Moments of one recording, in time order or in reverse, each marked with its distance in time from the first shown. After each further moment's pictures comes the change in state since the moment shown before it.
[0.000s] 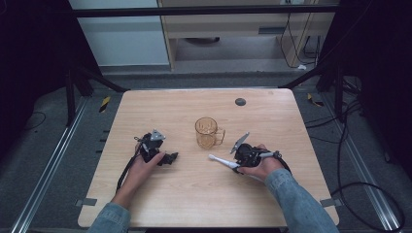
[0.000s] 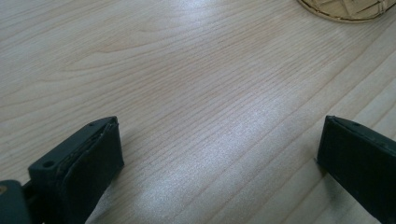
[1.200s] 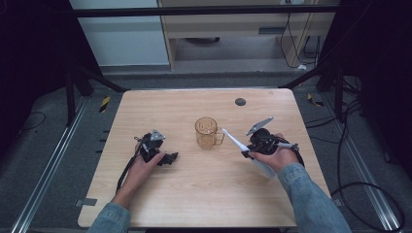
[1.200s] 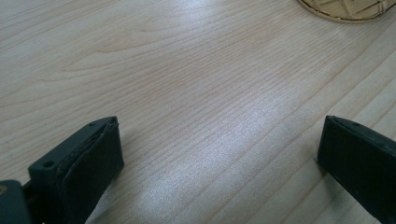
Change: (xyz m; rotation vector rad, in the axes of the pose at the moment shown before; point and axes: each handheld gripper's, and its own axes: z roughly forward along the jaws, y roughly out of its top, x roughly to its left) left arm 0.000 0.000 0.000 0.000 0.000 0.000; right arm -0.026 -0.007 -0.062 -0.181 -0.065 0.172
